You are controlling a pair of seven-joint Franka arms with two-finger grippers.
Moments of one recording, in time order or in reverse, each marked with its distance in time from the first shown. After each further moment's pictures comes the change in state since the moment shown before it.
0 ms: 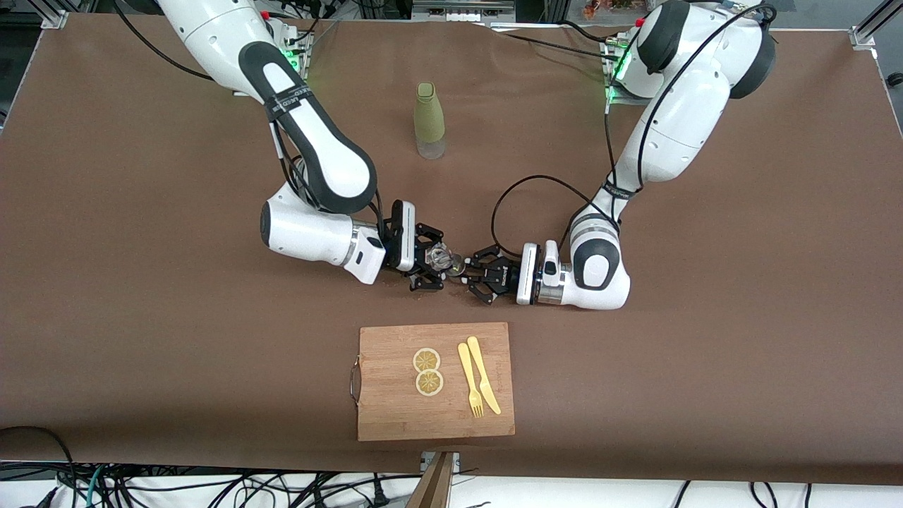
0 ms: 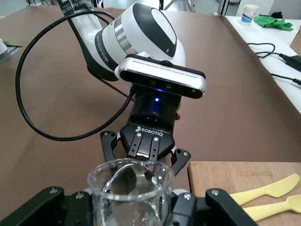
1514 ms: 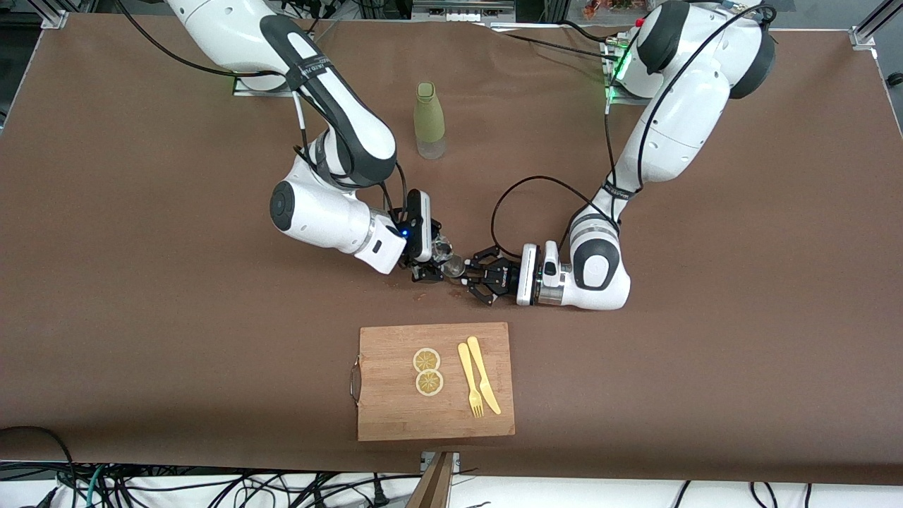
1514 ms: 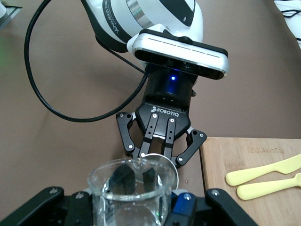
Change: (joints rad) left arm -0.001 0.001 0.000 0.004 0.000 0.010 0.000; right arm 0.029 -0.039 0.000 0.000 -0.322 0.004 0.289
